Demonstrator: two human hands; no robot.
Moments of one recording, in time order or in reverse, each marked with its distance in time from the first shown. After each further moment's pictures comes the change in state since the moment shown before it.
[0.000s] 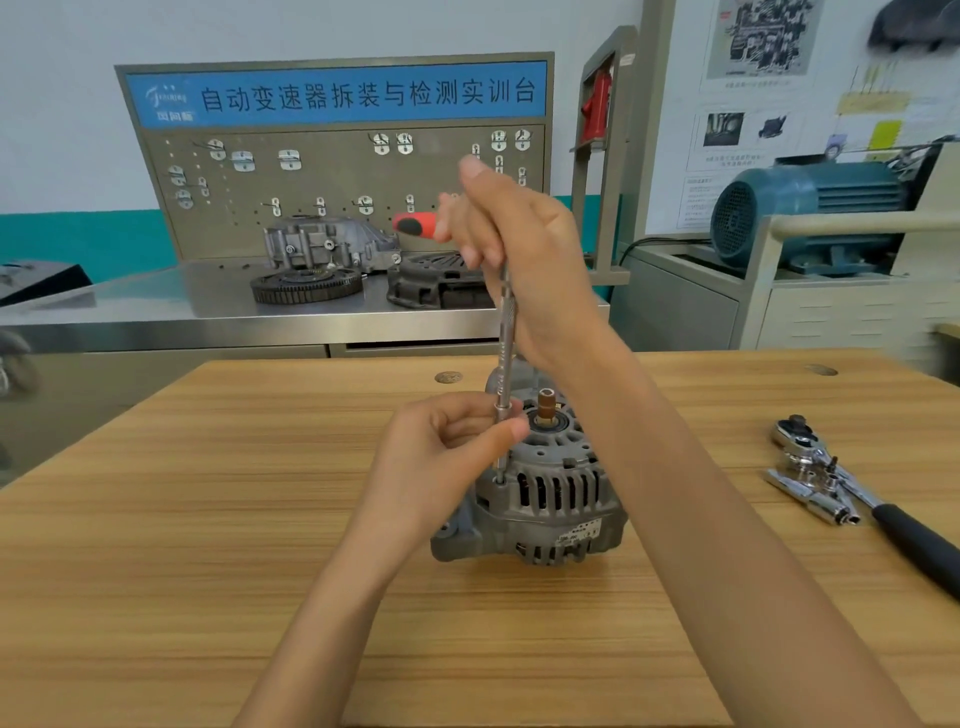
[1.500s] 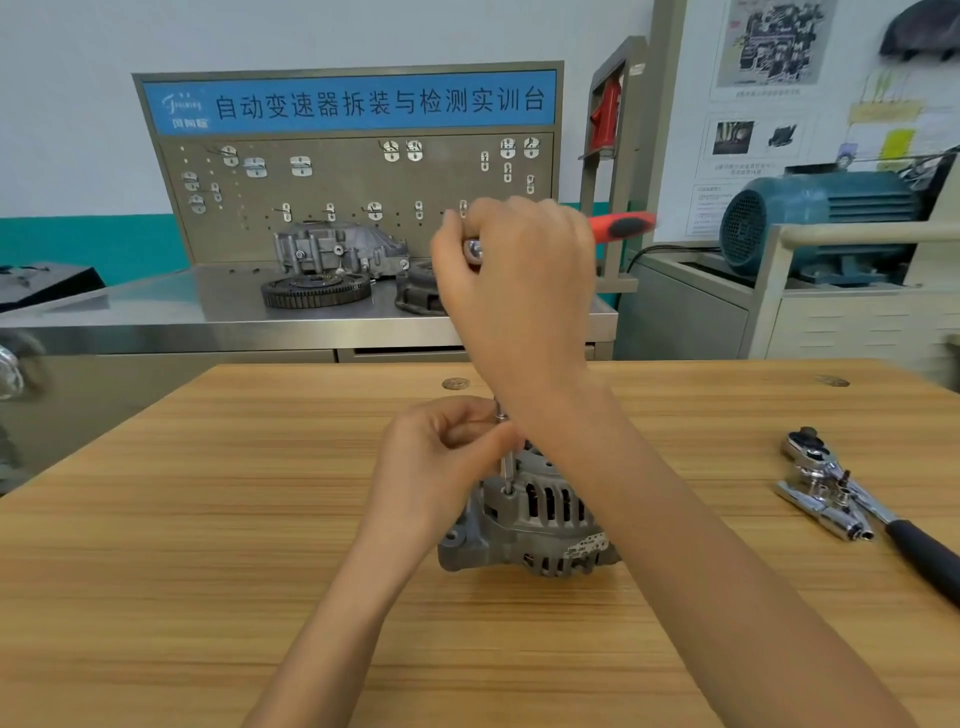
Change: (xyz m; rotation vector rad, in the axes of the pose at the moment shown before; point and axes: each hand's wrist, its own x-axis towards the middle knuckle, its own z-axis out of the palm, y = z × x) left_hand 0.002 0.001 0.001 -0.010 0.064 0.015; right_hand -0.009 0.006 0.020 -1.118 0.364 -0.342
